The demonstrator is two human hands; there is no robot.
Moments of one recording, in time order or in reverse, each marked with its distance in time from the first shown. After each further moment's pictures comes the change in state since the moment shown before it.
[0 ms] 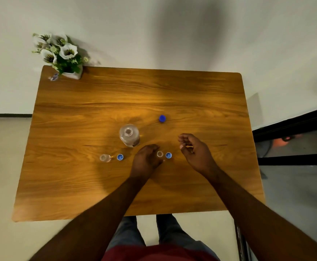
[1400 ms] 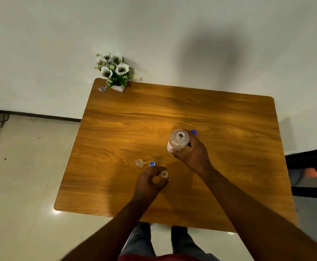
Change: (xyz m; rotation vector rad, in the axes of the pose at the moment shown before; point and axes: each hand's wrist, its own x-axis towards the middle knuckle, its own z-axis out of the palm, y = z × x) left_hand -0.069 -0.024 -0.077 -0.135 0.143 -0.006; right_hand 0.037 -0.083 0.078 0.101 0.020 -0.175
